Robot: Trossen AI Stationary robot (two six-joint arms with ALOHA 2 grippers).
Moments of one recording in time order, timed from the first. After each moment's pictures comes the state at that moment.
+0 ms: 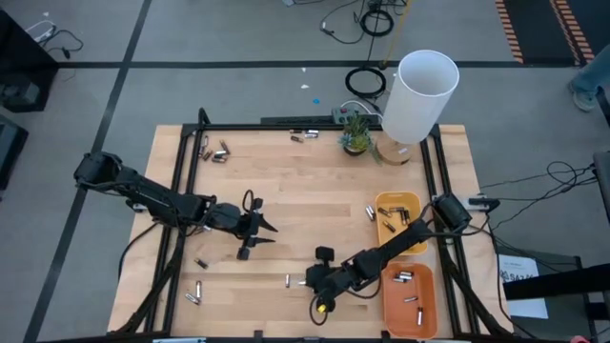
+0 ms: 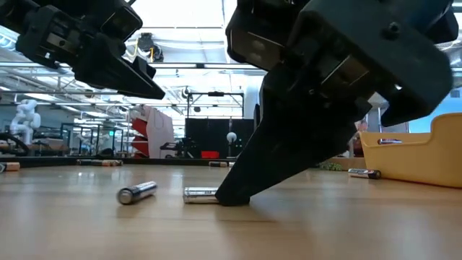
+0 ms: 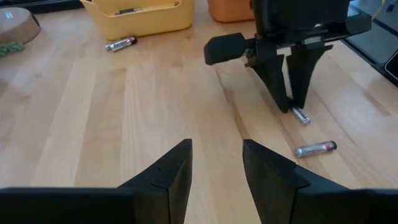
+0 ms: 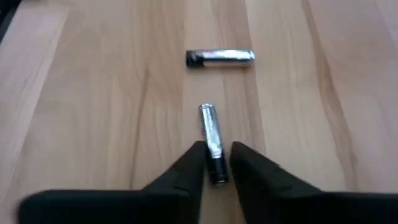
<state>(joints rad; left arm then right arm) -0.25 1.24 0.42 0.35 -0.03 0.03 0.50 2.13 1.22 0.01 0.29 0.46</state>
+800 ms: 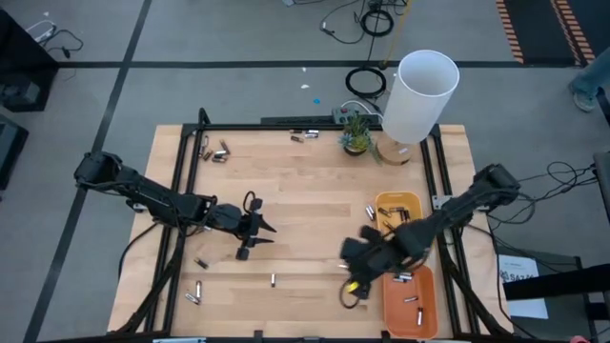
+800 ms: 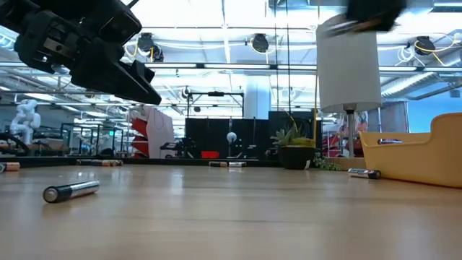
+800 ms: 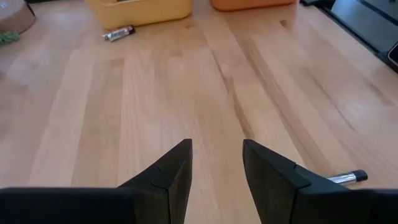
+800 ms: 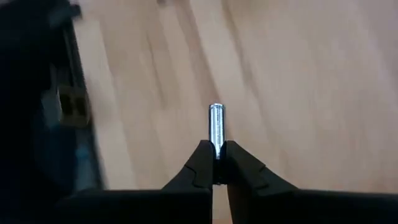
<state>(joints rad) -0.26 1.24 0.42 0.30 -0.03 0.03 0.54 1.63 1.35 -0.83 0.15 0.88</state>
